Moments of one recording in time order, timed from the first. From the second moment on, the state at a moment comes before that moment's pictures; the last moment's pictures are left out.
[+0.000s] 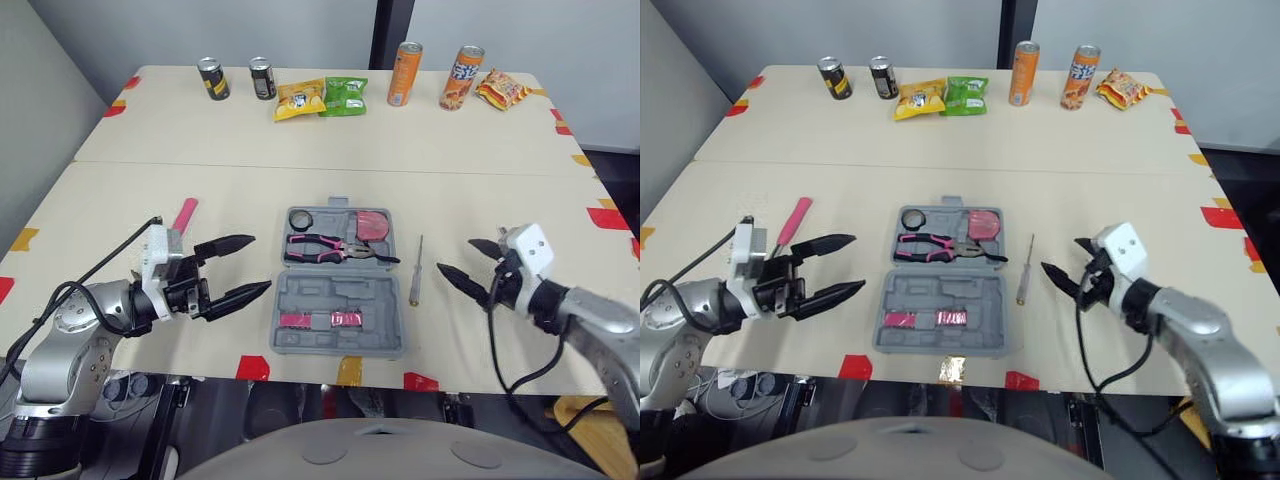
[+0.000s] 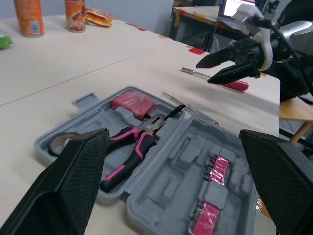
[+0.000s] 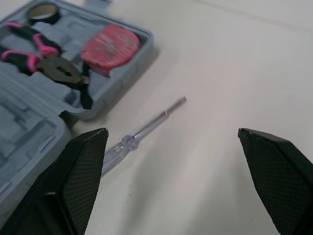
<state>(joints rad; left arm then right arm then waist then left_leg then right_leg) 0.17 0.62 0.24 -0.37 -0.66 0.25 -1.13 0.23 -0.56 -0.20 -0.54 0.48 0.72 0.48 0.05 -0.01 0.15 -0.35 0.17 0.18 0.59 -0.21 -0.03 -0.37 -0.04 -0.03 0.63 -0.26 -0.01</state>
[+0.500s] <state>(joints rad) 0.14 0.76 0.22 -0.39 -0.77 0.31 -1.34 0.16 -0.28 -0.02 -0.69 0.40 1.02 0.08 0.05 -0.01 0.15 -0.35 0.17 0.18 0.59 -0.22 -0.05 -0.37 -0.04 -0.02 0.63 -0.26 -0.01</state>
